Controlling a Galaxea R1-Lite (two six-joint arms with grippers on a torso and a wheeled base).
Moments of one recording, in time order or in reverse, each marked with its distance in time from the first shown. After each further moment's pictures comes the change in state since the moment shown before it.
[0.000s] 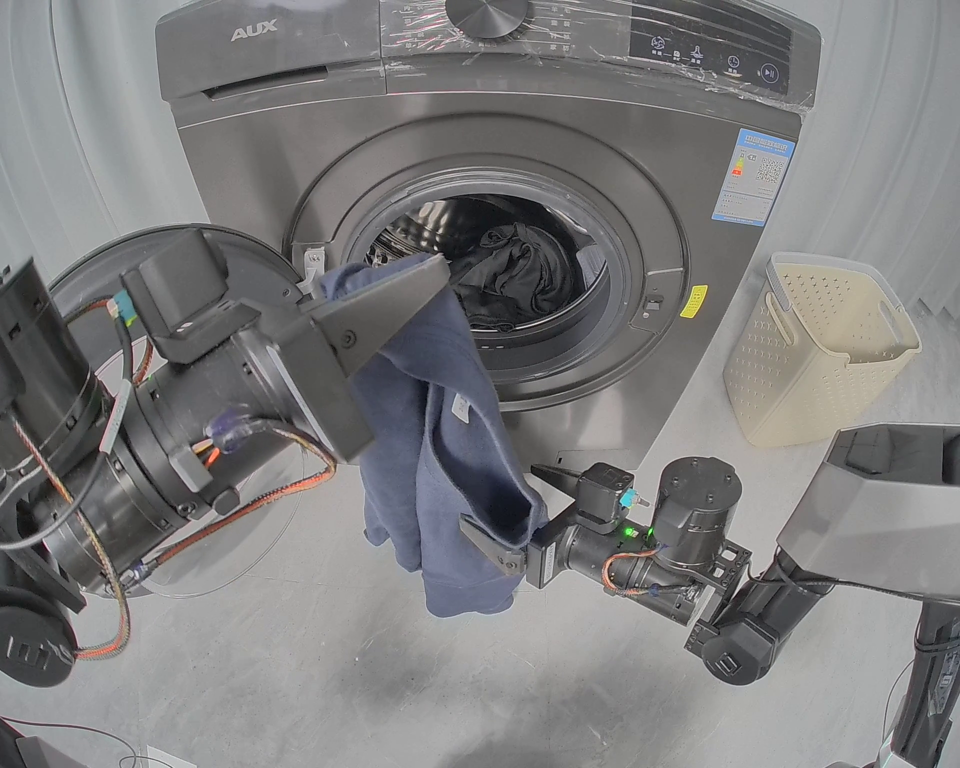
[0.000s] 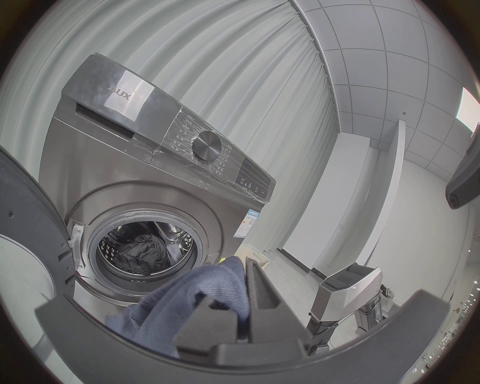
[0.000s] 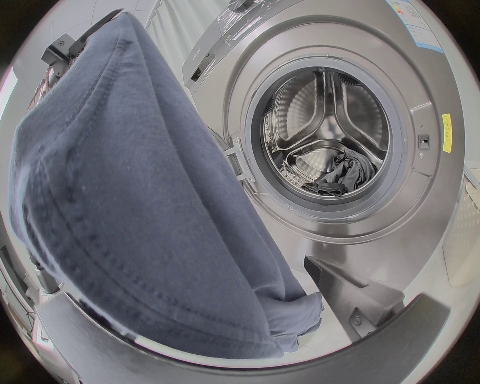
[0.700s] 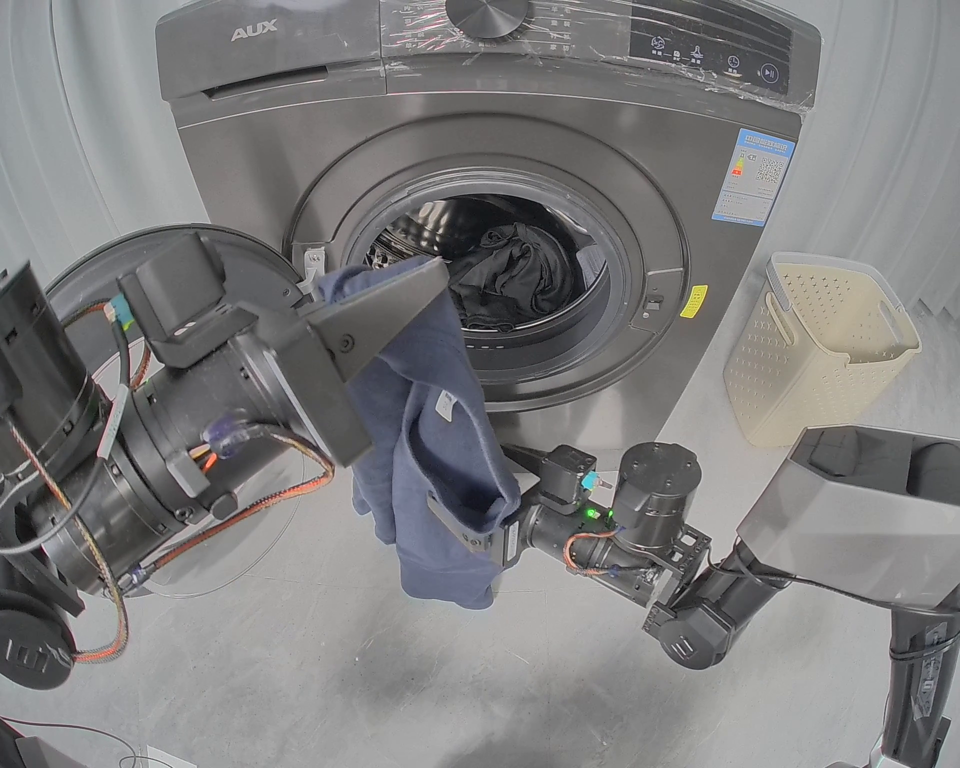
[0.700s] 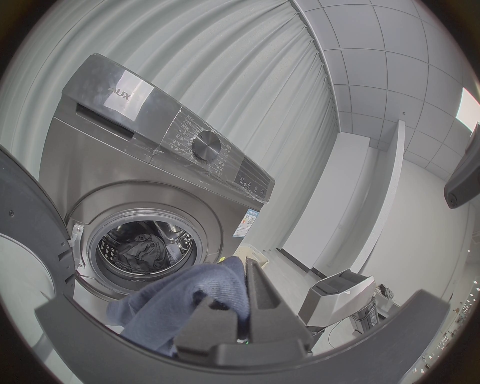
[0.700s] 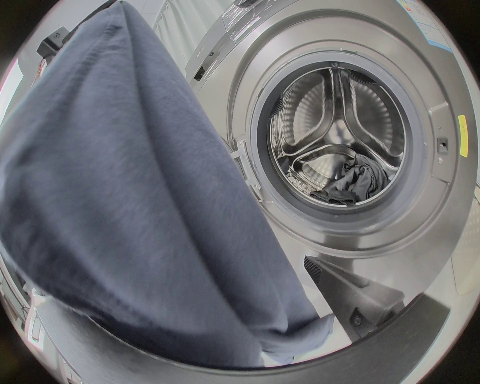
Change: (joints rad) left arm -0.003 -0.005 0.008 -0.001 0.000 0.001; right arm 0.011 0.085 -0.179 0.033 0.011 -0.013
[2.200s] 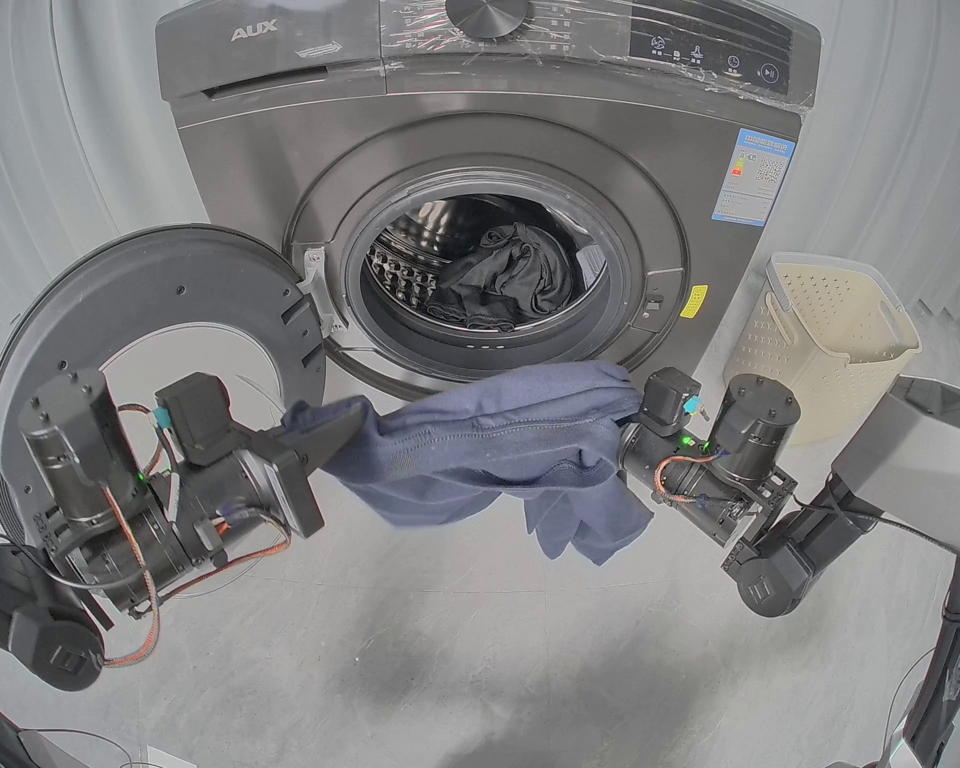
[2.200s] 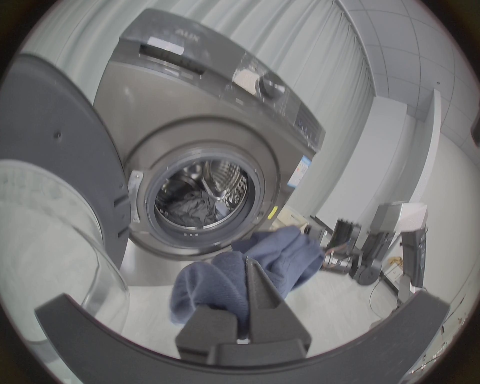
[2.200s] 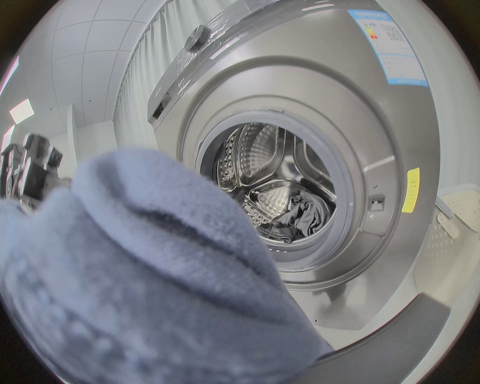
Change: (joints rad) left arm 0.239 0.075 0.214 -0.026 -0.057 0.031; right arm -0.163 -0.170 0.073 -0.015 -0.048 0.007
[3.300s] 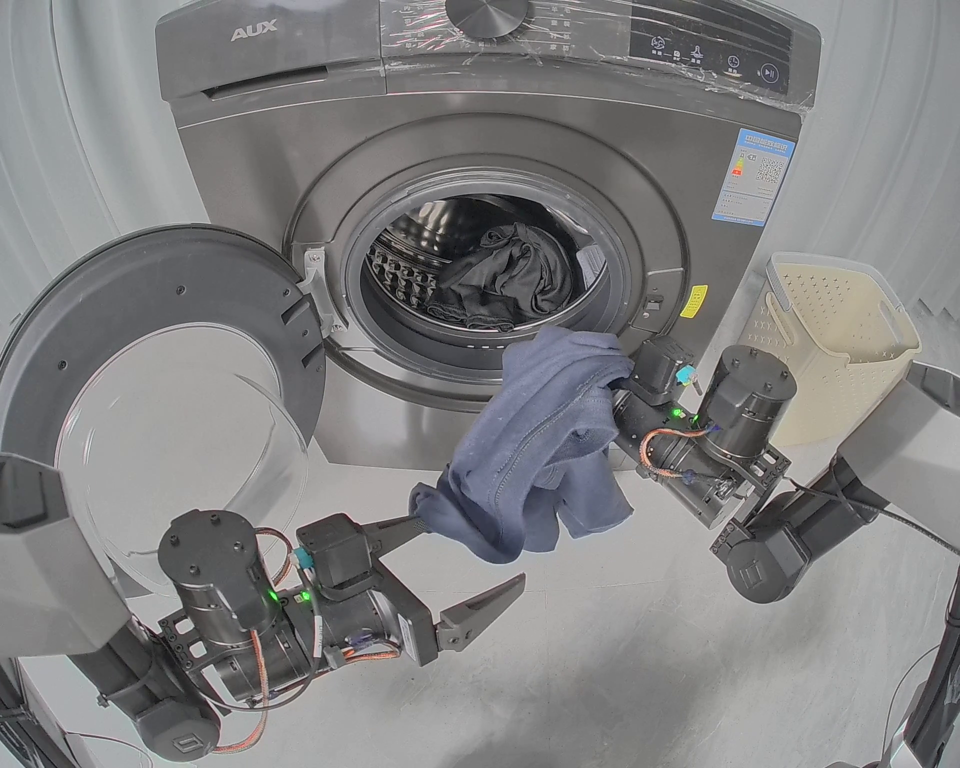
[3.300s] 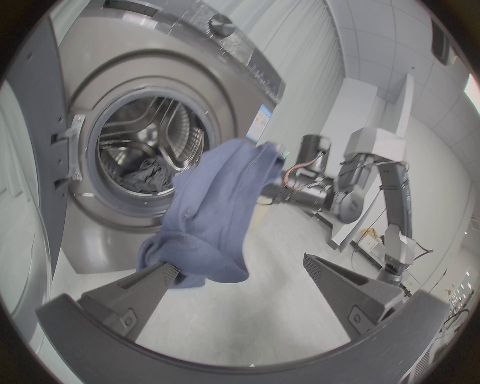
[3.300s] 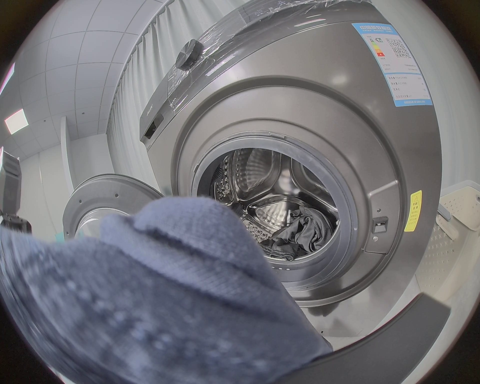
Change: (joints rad) left arm -0.177 0.388 0.185 -0.493 -0.041 0.079; right arm 0.037 -0.021 -0.094 0.055 -0.074 0.043
